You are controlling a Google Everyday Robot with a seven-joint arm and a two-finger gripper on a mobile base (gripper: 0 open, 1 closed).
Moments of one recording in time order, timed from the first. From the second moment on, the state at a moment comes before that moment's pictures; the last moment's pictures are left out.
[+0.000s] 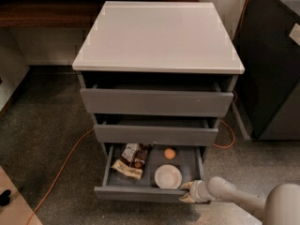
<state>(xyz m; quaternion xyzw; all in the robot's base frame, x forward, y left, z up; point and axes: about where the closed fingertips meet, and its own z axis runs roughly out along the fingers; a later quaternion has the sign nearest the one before) 0.539 -0.204 0.171 -0.58 0.76 0.10 0.28</state>
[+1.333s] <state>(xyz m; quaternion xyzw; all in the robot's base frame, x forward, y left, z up) 0.502 -0.190 0.208 -0.58 0.75 0.14 0.29</state>
